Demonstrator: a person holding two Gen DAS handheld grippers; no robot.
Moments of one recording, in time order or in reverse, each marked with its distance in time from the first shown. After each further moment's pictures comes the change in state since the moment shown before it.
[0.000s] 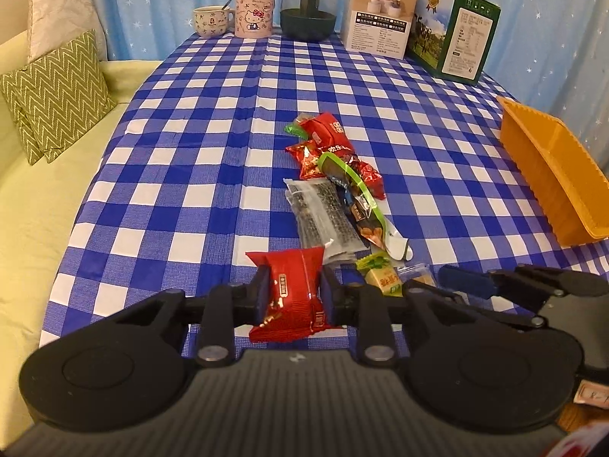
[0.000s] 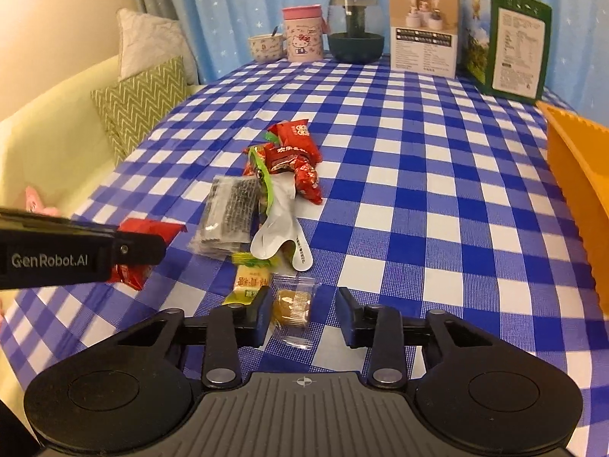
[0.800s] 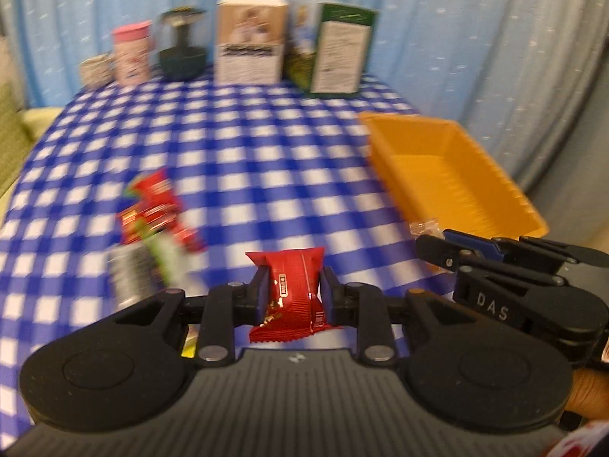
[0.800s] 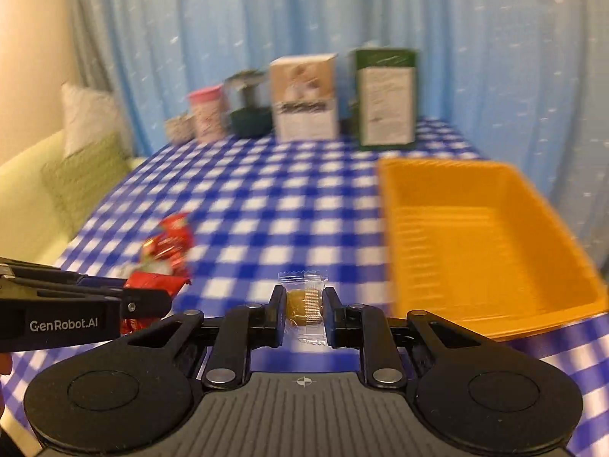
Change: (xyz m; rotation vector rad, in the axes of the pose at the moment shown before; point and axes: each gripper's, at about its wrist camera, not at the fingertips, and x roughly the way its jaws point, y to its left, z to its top) left arm -0.021 -0.143 0.037 0.139 -0.060 -0.213; right arm -0.117 -0.115 0.013 0.131 -0.185 -0.167
